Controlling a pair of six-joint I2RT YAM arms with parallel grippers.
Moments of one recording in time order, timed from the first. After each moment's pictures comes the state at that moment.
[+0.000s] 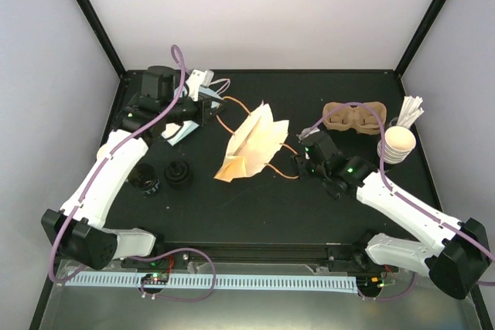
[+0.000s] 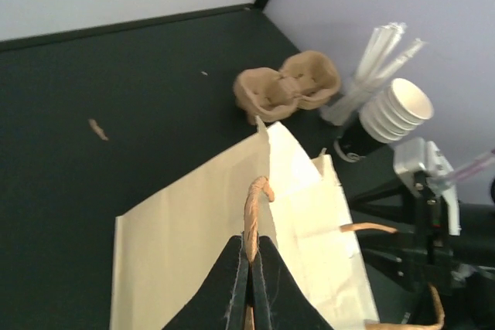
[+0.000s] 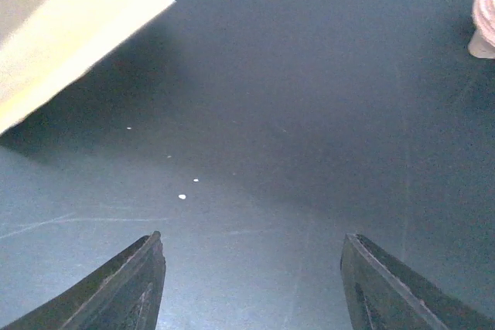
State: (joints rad) left arm -0.33 1.29 1.35 -0.59 0.62 -0.18; right arm 0.72 1.09 0.83 -0.59 0.19 0.35
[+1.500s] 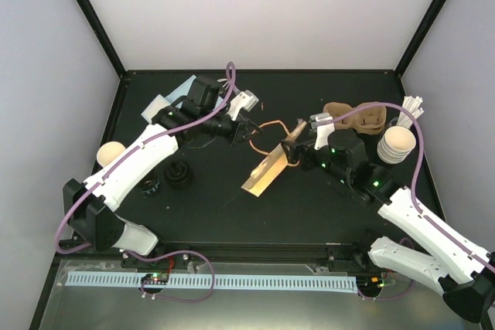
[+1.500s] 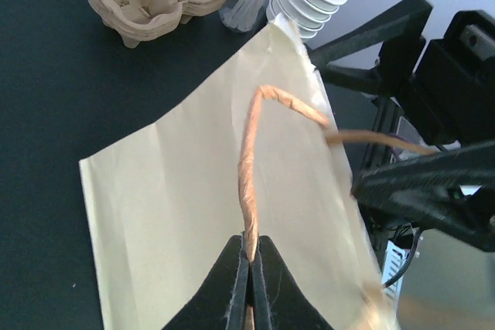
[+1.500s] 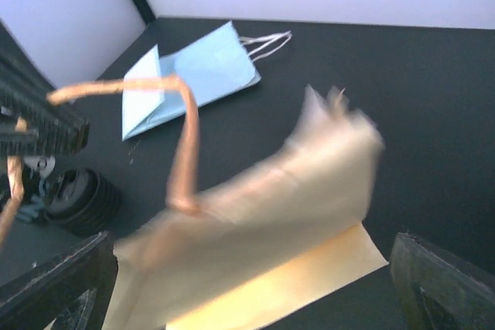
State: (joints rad) left arm -0.59 1.43 1.36 -0.62 0.67 -0.10; right arm 0.72 0.90 0.85 -0.39 0.06 0.32
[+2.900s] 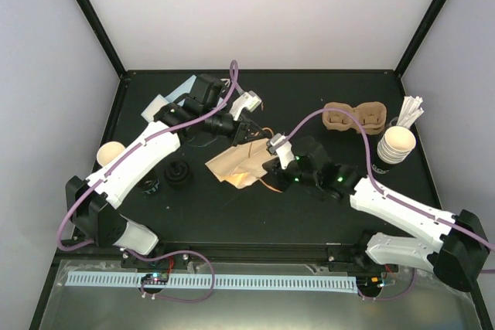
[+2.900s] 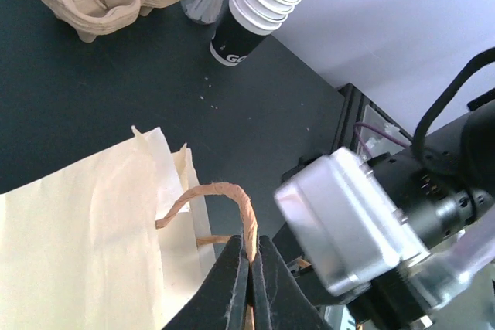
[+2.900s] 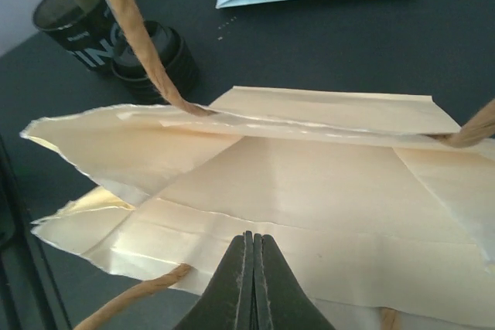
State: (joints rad) left arm -0.59 1.46 1.41 -0.66 0.75 -0.09; right arm 0.85 1.10 0.78 -0.27 -0.15 0.15
